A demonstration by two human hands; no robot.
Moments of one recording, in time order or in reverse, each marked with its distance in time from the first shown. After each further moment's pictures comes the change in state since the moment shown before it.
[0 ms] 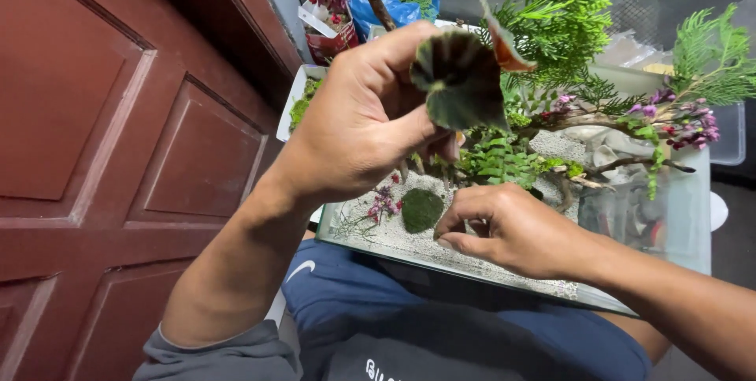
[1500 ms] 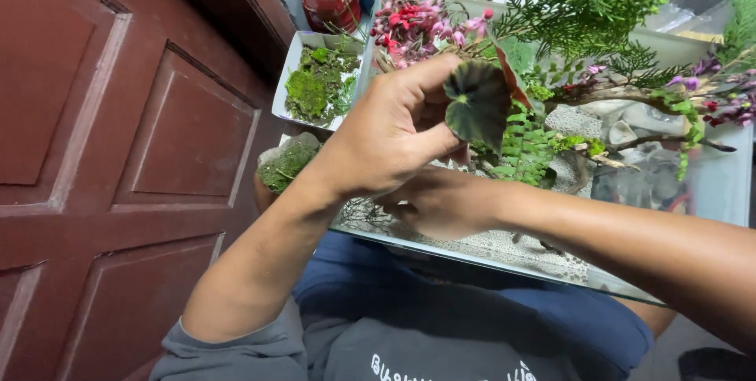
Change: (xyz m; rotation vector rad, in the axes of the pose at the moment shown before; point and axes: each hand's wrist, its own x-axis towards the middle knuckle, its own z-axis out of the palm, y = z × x) left_hand -0.019 -0.060 -0.013 0.038 -0.051 -0.029; right_hand 0.085 -0.019 0.037 -0.053 -0.435 0.067
